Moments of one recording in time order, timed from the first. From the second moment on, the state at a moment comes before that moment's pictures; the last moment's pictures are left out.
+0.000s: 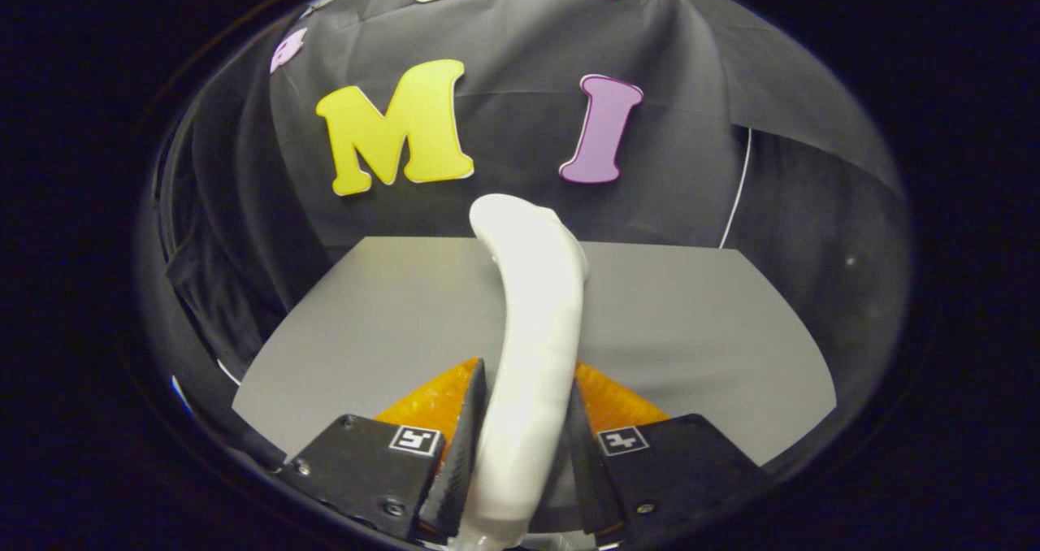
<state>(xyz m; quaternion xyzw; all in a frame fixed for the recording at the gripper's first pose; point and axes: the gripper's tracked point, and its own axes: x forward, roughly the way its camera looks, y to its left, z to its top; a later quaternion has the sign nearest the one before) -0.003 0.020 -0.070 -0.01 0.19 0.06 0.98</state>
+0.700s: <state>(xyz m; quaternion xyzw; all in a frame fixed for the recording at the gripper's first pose) -0.069 0.041 -0.027 0.02 0.11 0.02 0.99</state>
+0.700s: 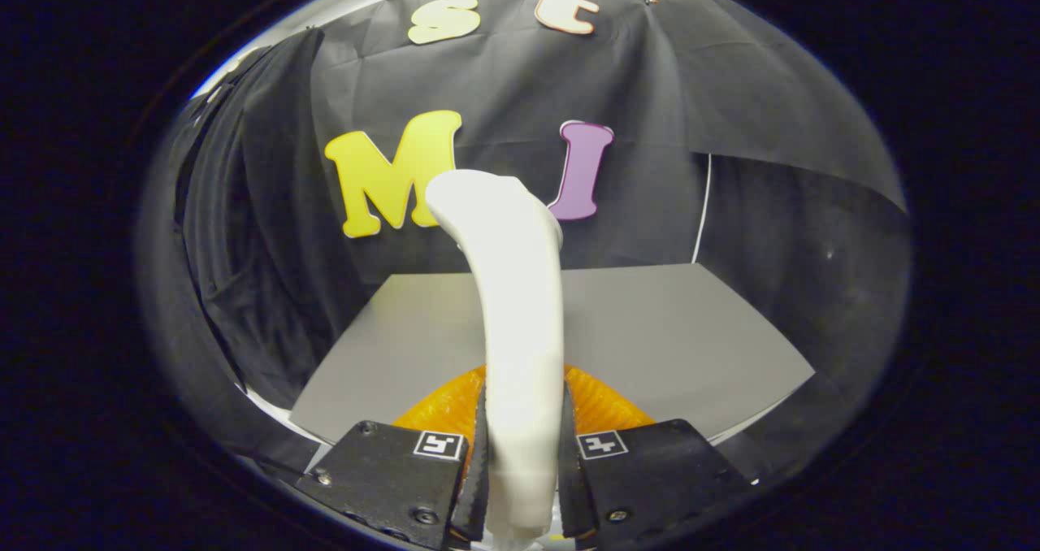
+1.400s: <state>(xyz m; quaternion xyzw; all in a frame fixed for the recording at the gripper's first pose) -0.198 0.205 0.129 0.00 -0.02 0.04 1.00</state>
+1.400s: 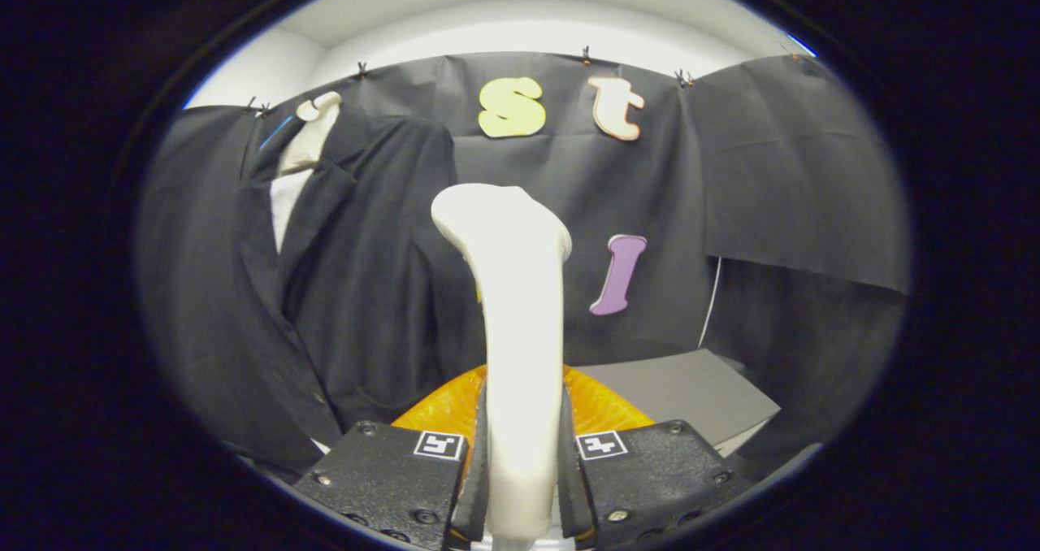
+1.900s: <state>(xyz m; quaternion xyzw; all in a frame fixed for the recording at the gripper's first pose) -0.207 0.325 0.224 -0.01 -0.09 0.06 0.99</state>
